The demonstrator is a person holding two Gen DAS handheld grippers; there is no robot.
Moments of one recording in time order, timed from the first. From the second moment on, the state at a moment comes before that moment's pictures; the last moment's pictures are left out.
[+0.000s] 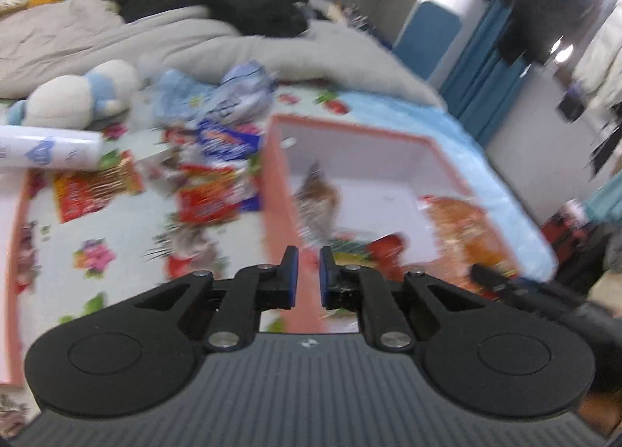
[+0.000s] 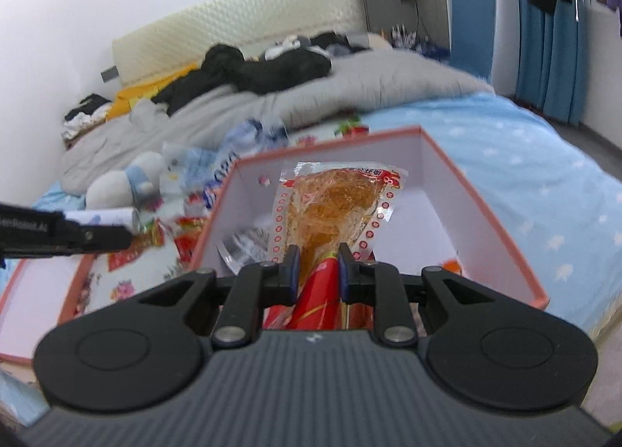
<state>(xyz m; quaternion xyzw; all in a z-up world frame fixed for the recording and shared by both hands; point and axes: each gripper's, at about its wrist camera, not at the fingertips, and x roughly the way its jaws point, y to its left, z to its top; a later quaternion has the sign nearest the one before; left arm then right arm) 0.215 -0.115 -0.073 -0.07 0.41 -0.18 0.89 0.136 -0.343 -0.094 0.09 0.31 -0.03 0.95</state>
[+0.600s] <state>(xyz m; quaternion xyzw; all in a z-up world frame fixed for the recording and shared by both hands) 0.244 -0.077 -0.192 0.03 0.50 -0.13 0.86 0.135 -0.342 -0.120 0.10 0.33 -0.02 0.94</state>
